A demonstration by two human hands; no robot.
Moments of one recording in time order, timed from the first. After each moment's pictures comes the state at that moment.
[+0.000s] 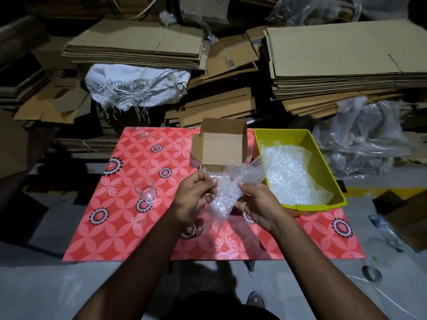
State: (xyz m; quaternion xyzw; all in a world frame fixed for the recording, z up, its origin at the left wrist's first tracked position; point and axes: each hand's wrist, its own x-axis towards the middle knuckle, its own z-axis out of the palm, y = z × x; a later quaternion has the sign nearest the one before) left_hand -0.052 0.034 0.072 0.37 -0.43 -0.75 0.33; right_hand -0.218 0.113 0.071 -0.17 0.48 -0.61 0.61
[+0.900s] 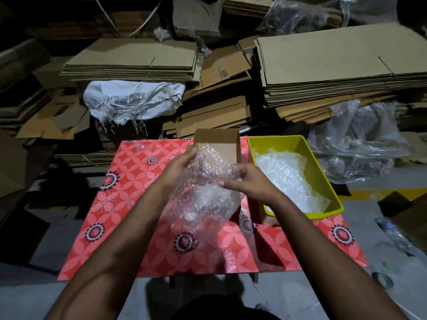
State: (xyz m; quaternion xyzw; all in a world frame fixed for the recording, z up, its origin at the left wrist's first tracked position) left_hand -0.066 -0.010 0.148 0.42 -0.58 -0.65 0.26; right_hand -0.262 0.075 0.107 -0.58 0.59 -0.43 0.37
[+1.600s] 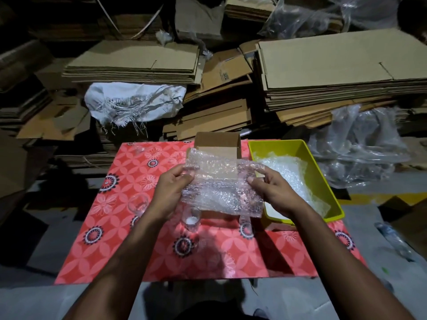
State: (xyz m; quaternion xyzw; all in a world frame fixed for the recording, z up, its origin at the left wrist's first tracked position) left_hand -0.045 -0.010 0.101 0.40 -0.61 -0.58 0.37; right_hand -0.294 0.098 0.100 -0.43 0.53 -0.54 0.49
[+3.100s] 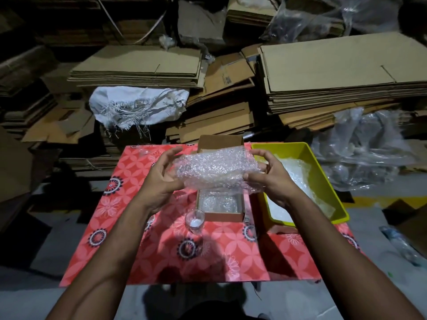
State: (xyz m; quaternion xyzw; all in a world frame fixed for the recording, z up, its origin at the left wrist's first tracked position) left_hand -0.016 -0.037 0.119 0.30 -0.59 -0.65 0.37; right_hand -0.291 0.072 0.113 -0.37 0.52 -0.59 0.49
